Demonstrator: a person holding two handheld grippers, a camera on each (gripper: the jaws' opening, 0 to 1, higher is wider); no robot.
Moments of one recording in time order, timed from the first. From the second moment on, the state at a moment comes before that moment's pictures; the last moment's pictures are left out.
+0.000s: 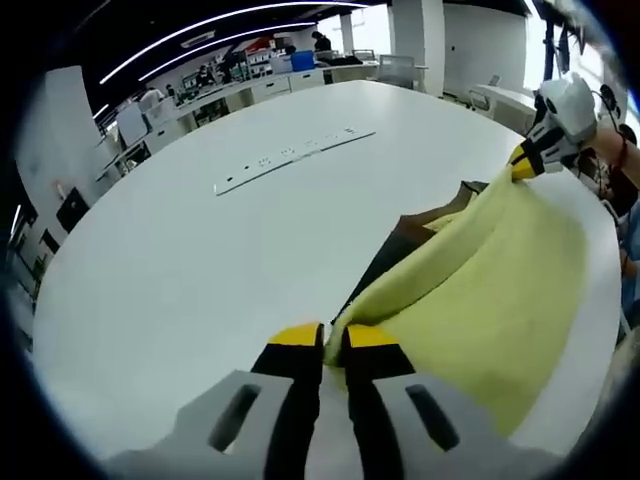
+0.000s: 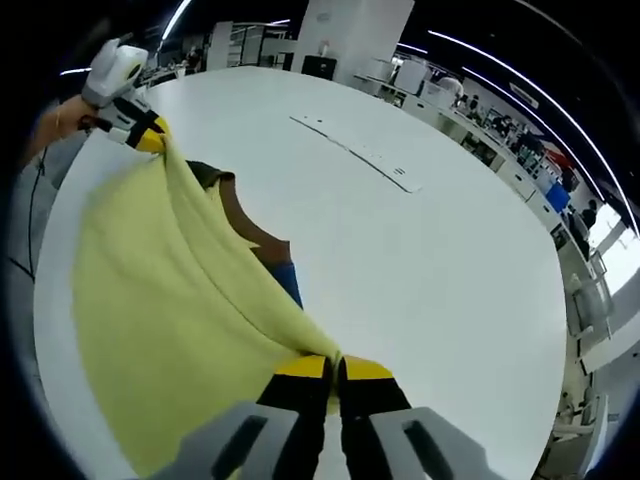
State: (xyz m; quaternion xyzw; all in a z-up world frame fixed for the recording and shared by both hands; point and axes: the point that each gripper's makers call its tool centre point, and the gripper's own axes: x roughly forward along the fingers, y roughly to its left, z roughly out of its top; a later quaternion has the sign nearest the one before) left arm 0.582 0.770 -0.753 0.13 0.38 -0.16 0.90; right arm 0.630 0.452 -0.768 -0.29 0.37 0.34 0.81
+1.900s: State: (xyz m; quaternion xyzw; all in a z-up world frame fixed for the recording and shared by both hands) left arm 0.623 0.793 -0.736 0.24 0.26 -0.18 0.92; right arm 0.655 0.429 -0.756 -0.19 0.33 0.24 0.89
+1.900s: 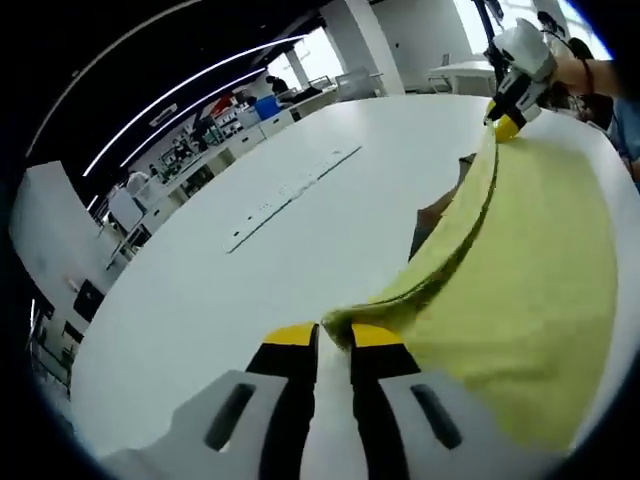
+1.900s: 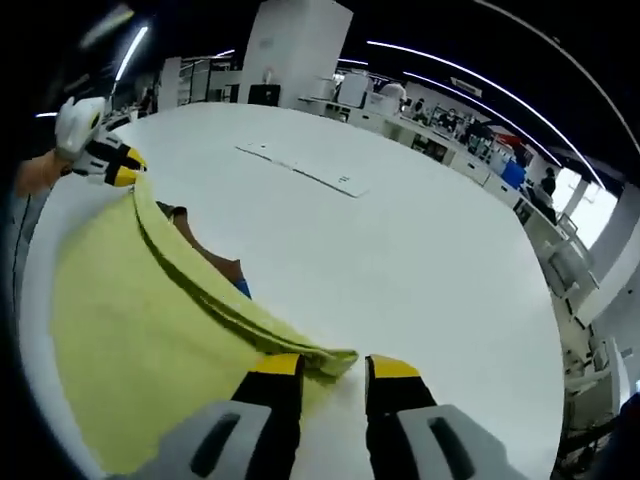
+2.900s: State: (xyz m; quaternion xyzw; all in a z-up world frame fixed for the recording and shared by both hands) left arm 0.540 0.786 -0.710 0.00 0.27 -0.19 0.94; right arm 0.579 0.446 -0.714 0.03 0.36 0.28 0.89
